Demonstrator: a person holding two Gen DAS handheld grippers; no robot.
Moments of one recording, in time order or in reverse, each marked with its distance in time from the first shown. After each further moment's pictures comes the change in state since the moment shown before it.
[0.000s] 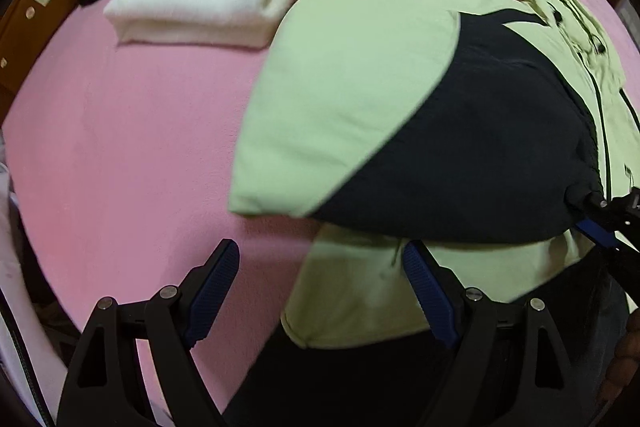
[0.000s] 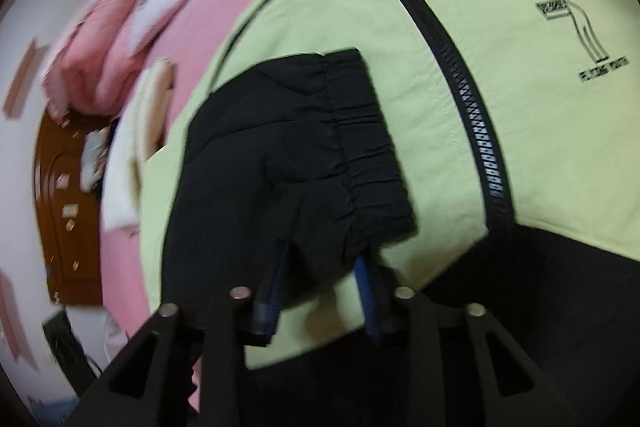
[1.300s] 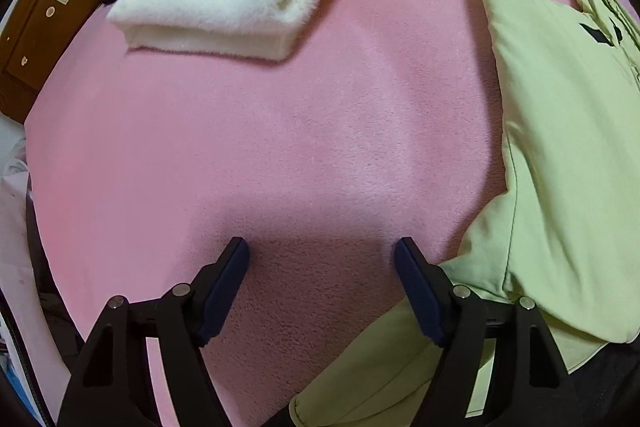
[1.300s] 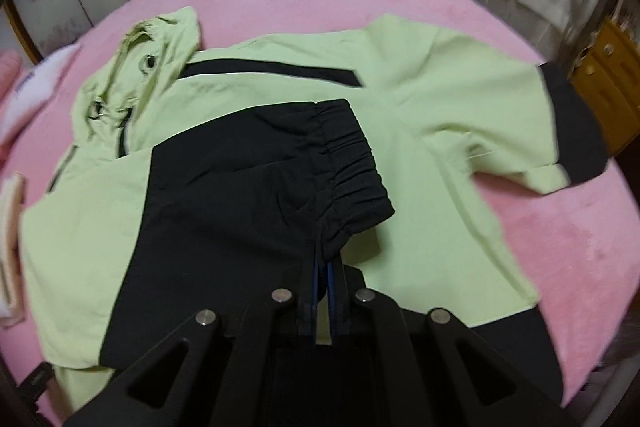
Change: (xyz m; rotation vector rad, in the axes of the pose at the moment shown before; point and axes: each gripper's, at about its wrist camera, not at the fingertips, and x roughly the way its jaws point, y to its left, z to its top) left arm 0.040 0.045 -0.005 -0.045 -0.003 0.153; right arm -0.136 -0.119 0.003 0.097 -0.403 -0.590
